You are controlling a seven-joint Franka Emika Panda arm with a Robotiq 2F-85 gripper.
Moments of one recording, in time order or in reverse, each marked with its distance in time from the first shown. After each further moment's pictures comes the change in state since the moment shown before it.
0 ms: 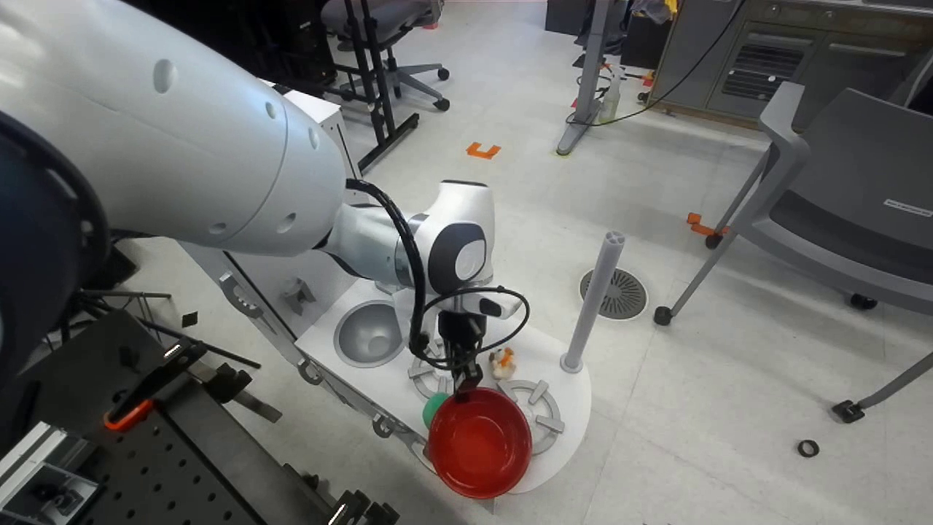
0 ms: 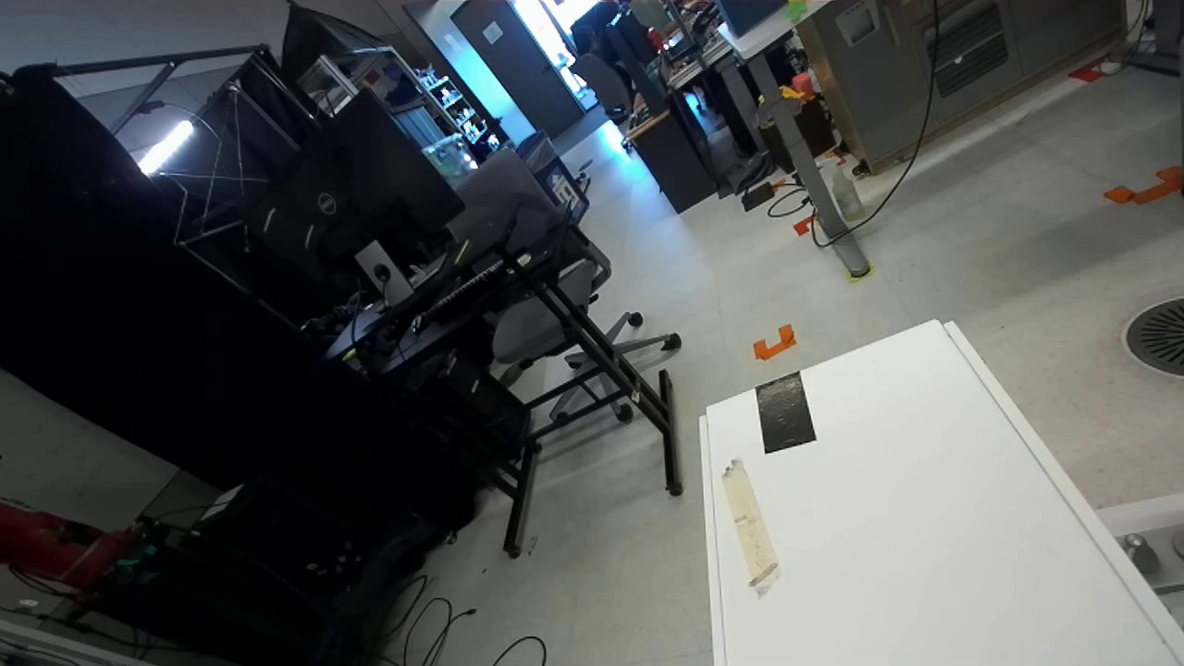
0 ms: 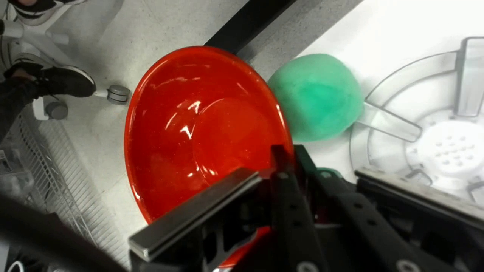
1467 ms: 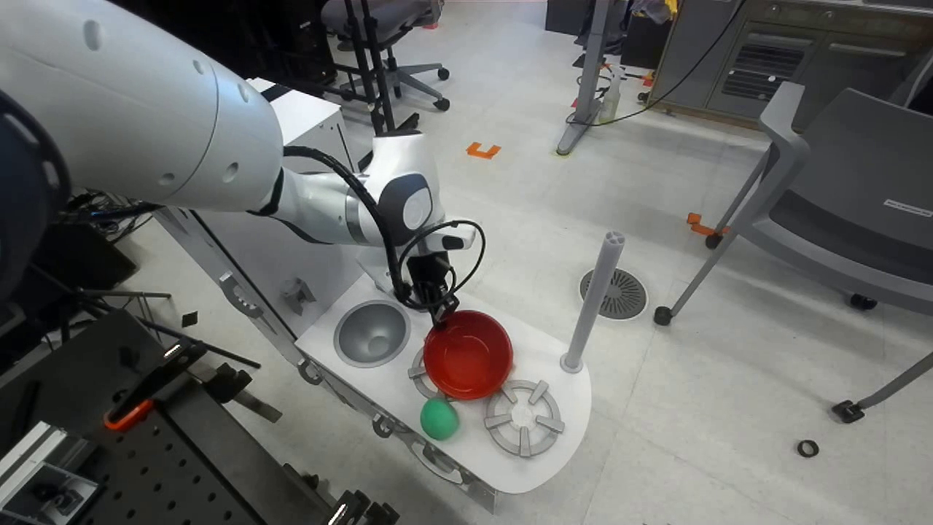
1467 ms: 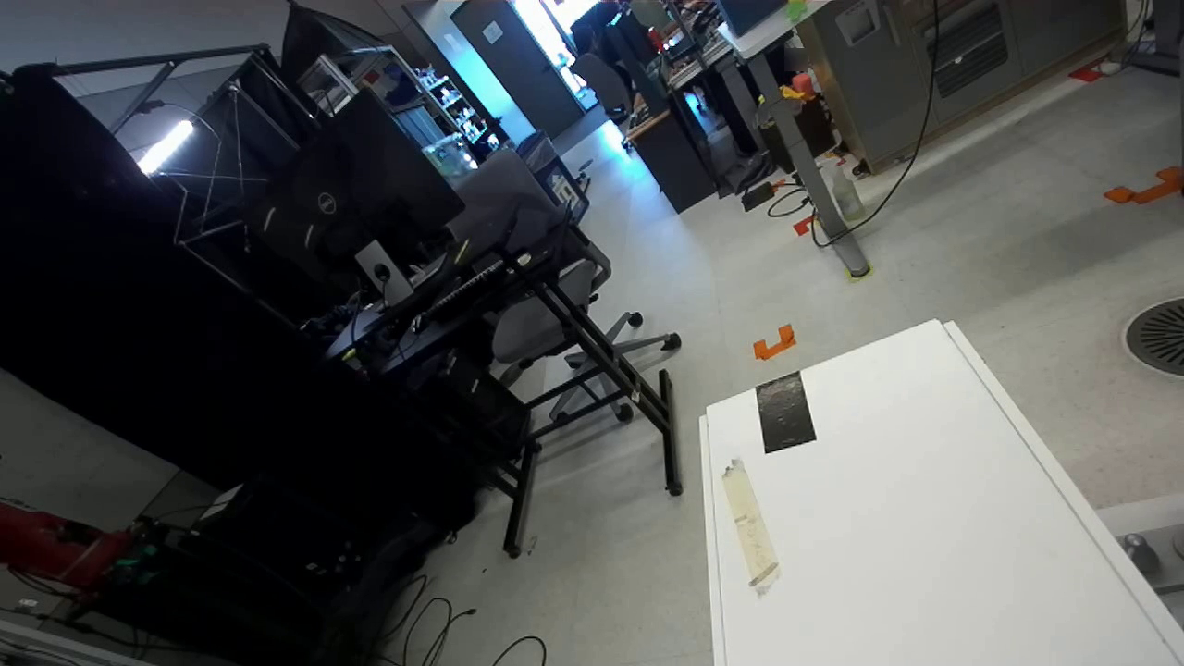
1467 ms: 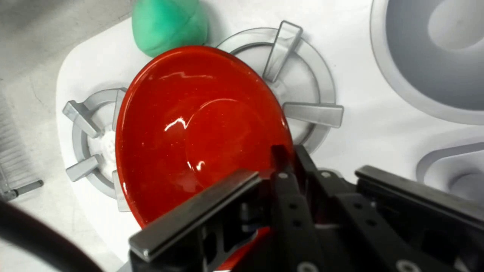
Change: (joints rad) arm 0.142 0.005 0.012 0.063 -0.001 0.170 -0.188
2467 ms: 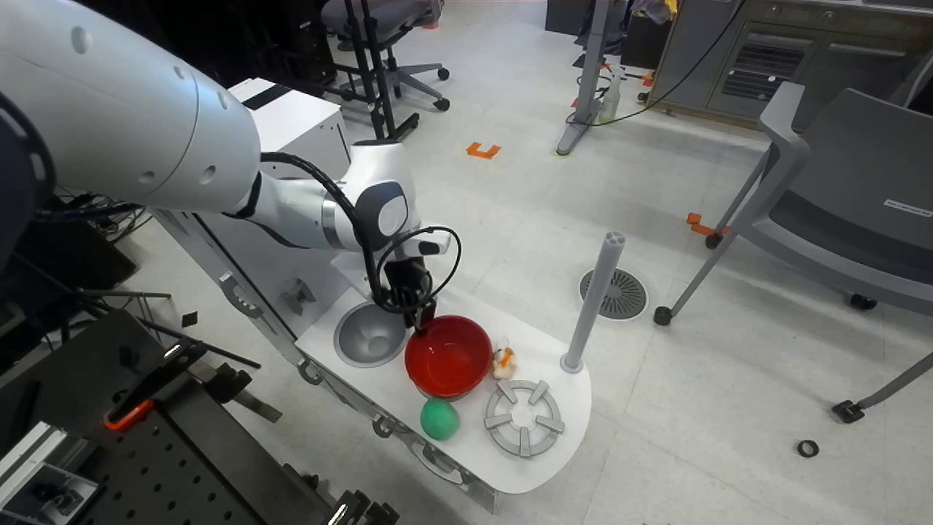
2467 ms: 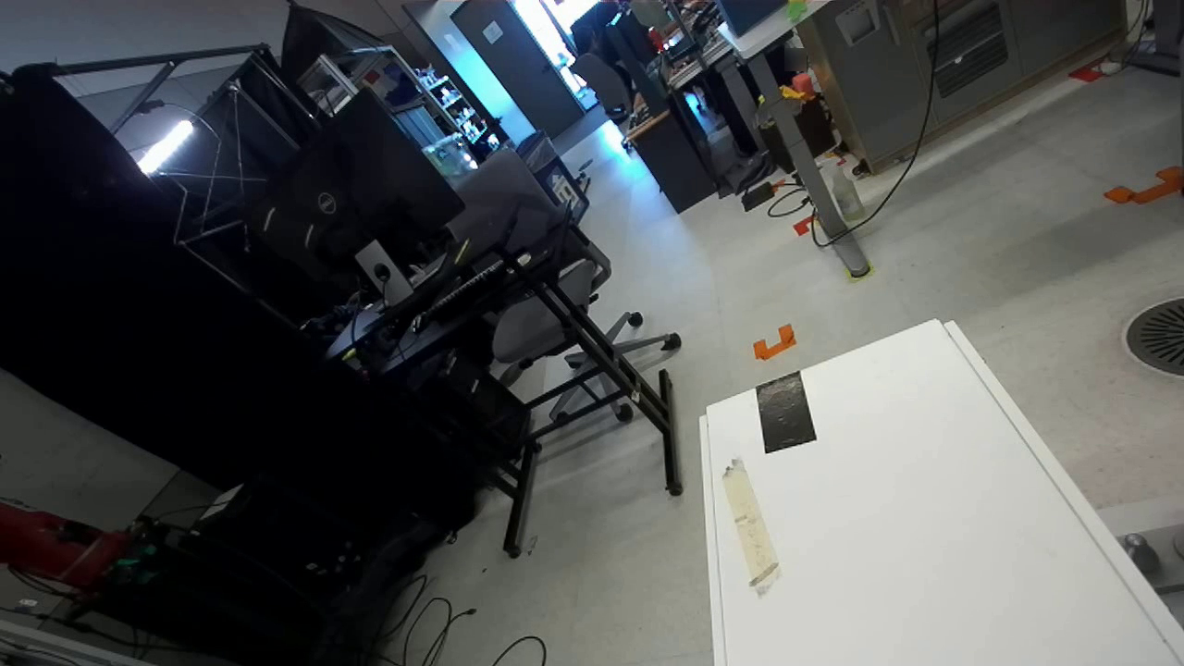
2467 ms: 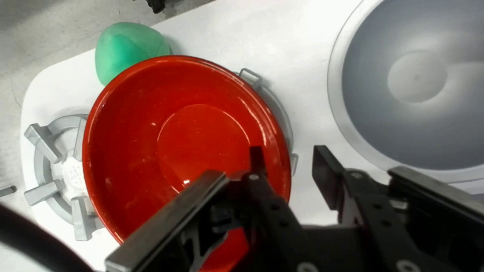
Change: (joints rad) arm 0.052 -0.001 0.006 -0.045 0.042 0.013 -0.038
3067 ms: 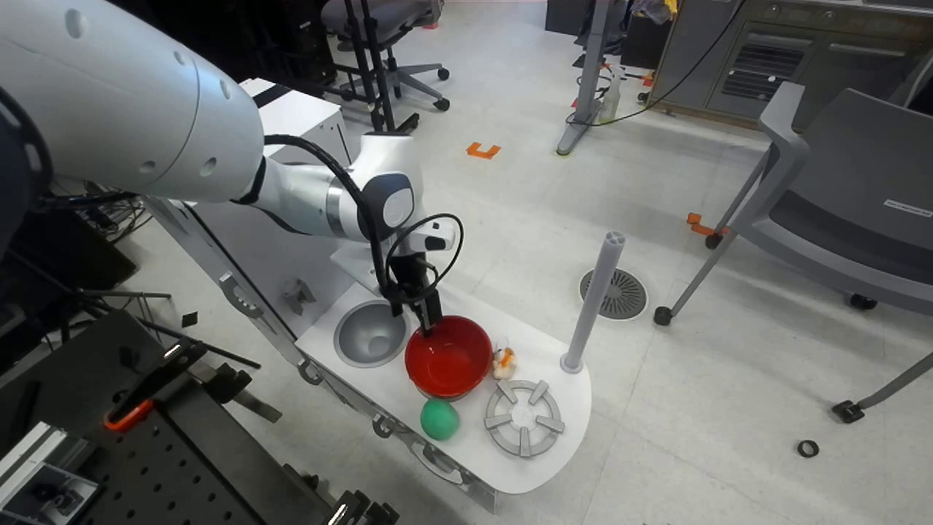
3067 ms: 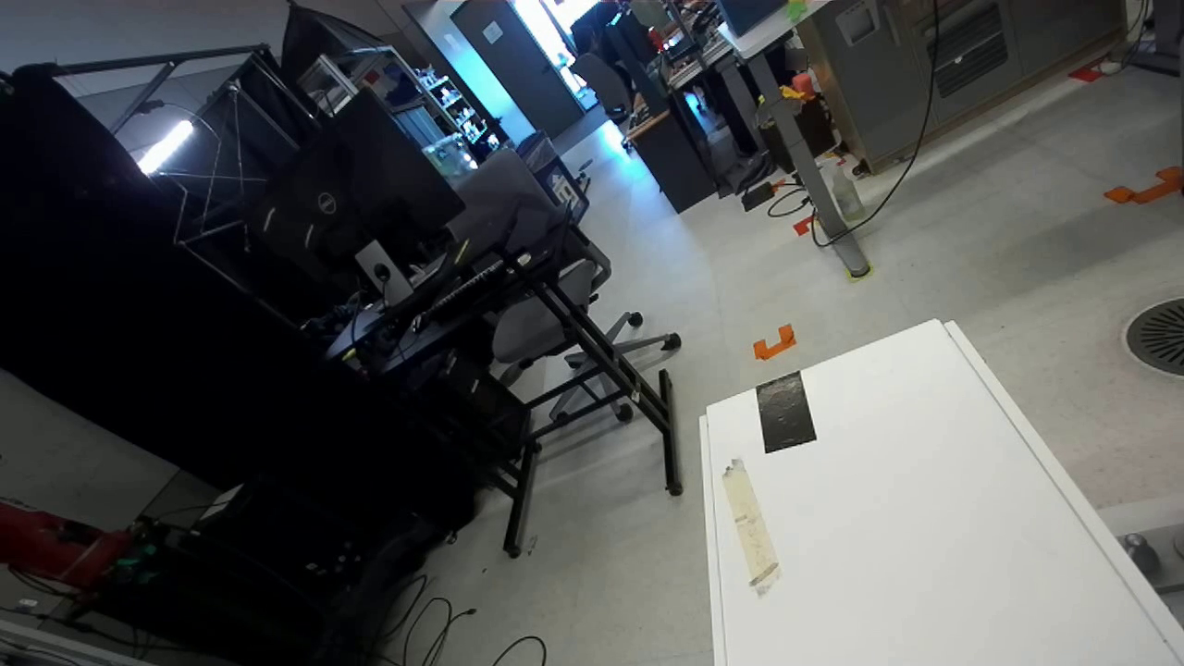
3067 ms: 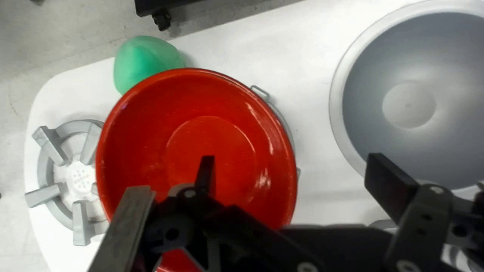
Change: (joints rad) arm -0.023 -0.022 0.014 0.011 0.036 -0.095 -0.110
